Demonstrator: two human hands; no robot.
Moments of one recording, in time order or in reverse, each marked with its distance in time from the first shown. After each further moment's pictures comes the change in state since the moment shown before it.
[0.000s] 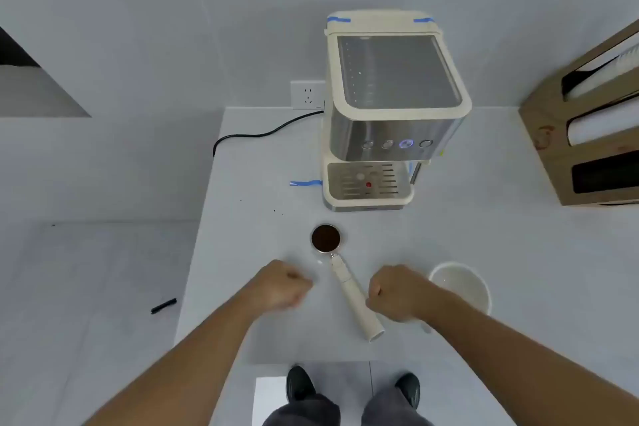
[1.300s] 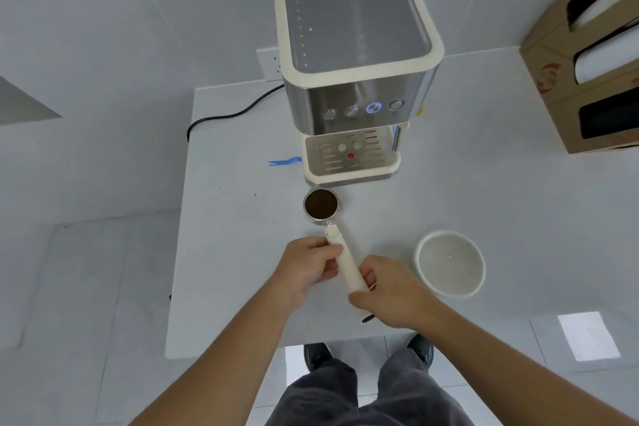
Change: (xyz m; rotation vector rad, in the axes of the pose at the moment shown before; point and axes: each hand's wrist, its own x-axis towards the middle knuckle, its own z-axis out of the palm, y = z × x) left_hand 0.009 0.048 0.067 -0.593 0.070 -0.068; right_hand -0.016 0.017 0.034 0.606 0.090 -0.016
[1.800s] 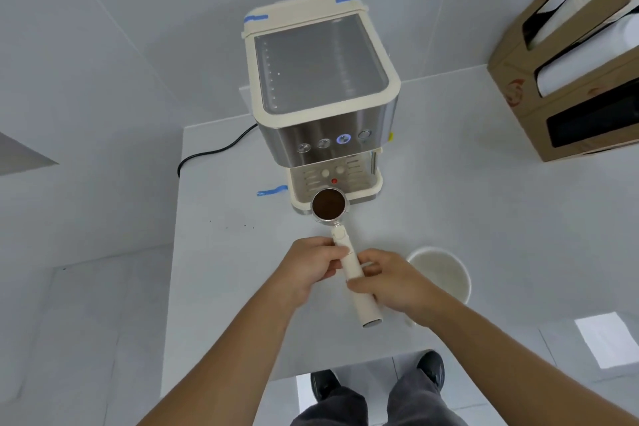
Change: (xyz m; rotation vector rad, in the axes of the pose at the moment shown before) left_hand -0.003 0.050 0.029 0.167 -0.084 0.050; right_hand 0.008 -0.001 -0.039 0.479 -0.010 0.040
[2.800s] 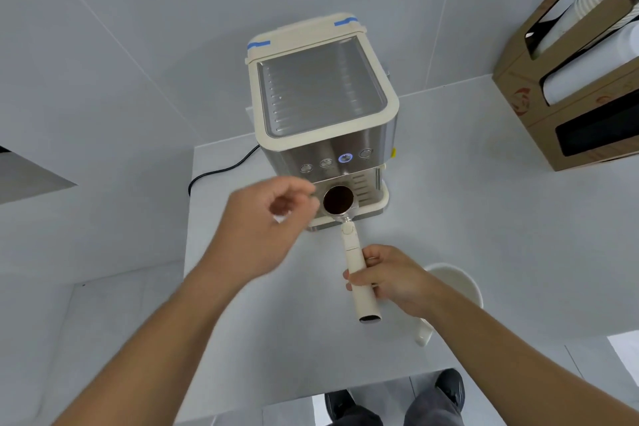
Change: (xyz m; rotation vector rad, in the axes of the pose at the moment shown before) left_hand -0.085 0.100 -0.043 0.518 0.306 0.820; right_hand 0.024 -0.020 -0.009 0.286 -0.079 -0.003
